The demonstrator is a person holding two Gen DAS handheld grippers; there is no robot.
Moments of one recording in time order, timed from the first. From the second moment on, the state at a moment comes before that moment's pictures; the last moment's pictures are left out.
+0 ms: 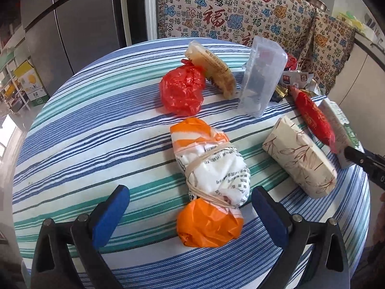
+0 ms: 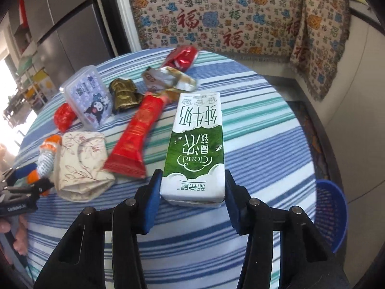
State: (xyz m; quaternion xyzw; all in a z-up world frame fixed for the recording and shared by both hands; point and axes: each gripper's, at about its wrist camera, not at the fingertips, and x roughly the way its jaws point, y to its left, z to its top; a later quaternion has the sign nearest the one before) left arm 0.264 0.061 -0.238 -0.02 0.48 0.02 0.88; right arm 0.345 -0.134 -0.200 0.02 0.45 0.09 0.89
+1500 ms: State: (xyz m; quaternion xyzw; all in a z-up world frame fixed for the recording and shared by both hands) left arm 0.227 0.007 -0.121 -0.02 0.37 -0.11 0.92; right arm 0.338 -0.209 -0.120 0.06 0.45 0.11 0.88
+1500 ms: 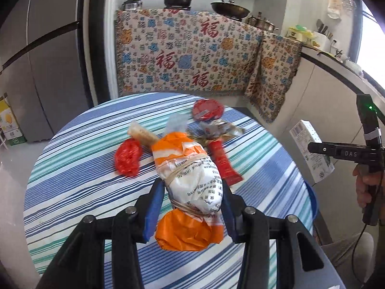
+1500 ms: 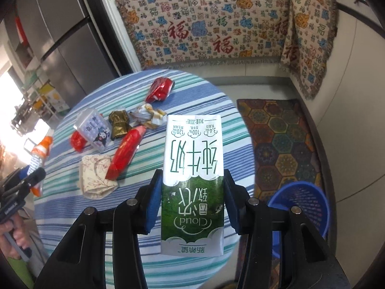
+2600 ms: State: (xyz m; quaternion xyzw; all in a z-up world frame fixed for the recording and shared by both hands) left arm 0.326 -0.449 -0.265 0.09 0.45 -0.36 0.81; right arm 0.295 -0.505 -0.247 0.22 0.49 -0.09 0.84
